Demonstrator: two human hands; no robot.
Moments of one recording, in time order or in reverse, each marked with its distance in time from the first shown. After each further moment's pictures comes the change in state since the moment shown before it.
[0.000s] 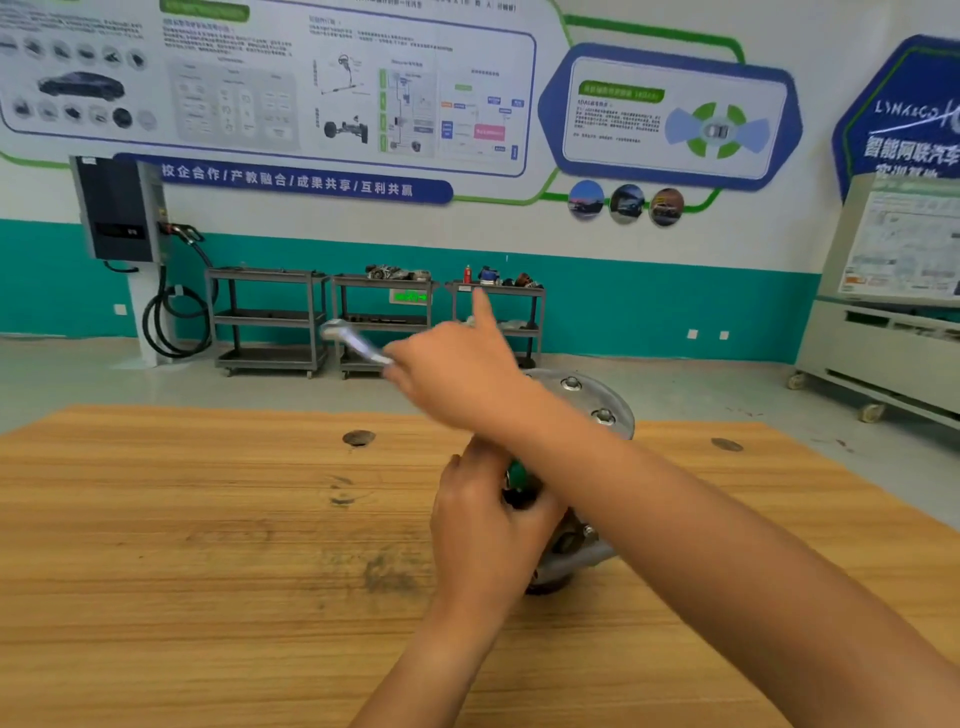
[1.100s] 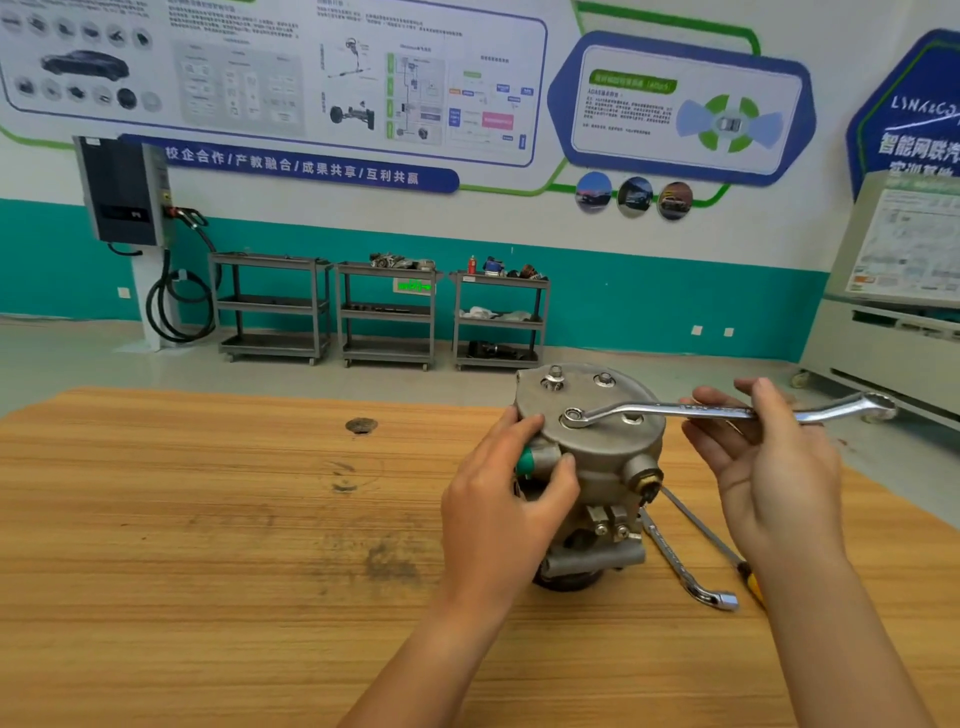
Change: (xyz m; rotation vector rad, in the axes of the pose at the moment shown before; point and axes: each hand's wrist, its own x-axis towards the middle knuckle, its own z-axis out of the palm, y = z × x) left_hand 0.003 0.005 0.003 -0.020 0.027 0.143; right_hand -0.145 0.095 0.038 1.815 1.023 0.813
